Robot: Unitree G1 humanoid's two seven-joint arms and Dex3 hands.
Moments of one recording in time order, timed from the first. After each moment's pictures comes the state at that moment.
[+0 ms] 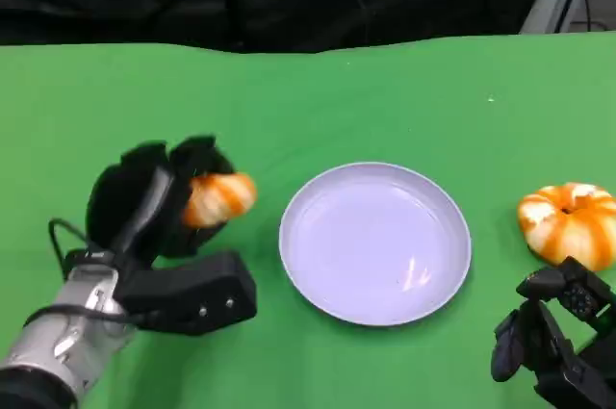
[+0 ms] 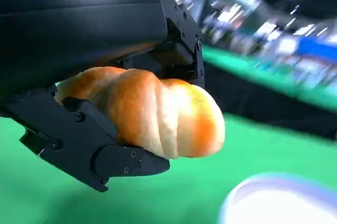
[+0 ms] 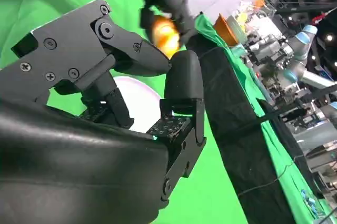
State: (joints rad) left arm -0.51 0.28 -0.38 0.70 0.66 -0.37 0.54; right arm 0.36 0.04 -0.10 -0.40 0.58 0.28 0.23
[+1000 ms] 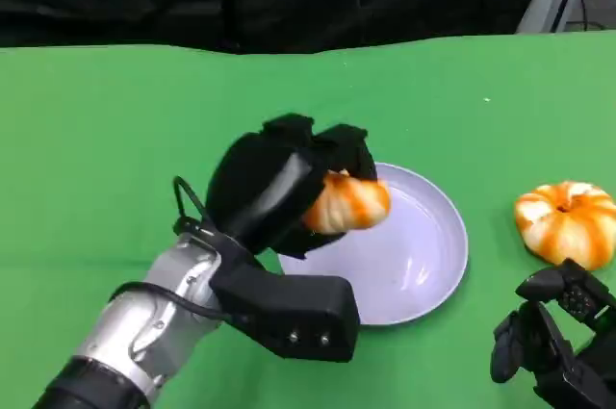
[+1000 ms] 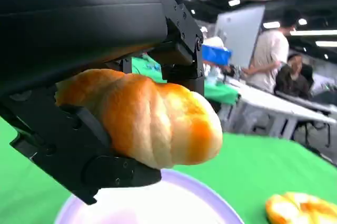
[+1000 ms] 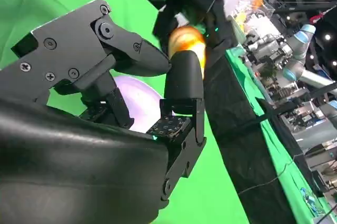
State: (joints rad) left arm -0.51 0.16 -0.48 0.41 0.75 -0.34 0.33; right arm 0.36 0.04 -0.10 -0.38 0.59 0.27 0.24
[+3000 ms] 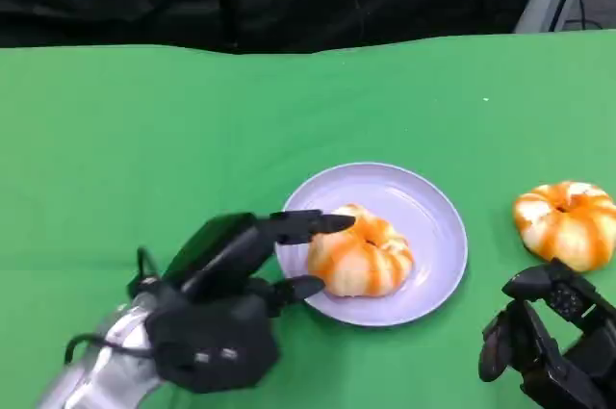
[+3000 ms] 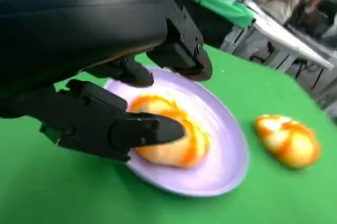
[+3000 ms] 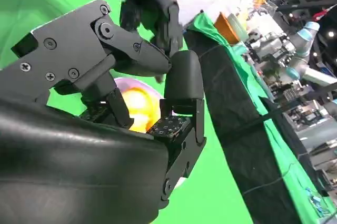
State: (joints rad) left arm -0.26 0.23 -0.36 0.35 0.22 -0.44 -0.11; right arm 0.35 0.05 -0.07 -0.38 0.57 0.28 0.21
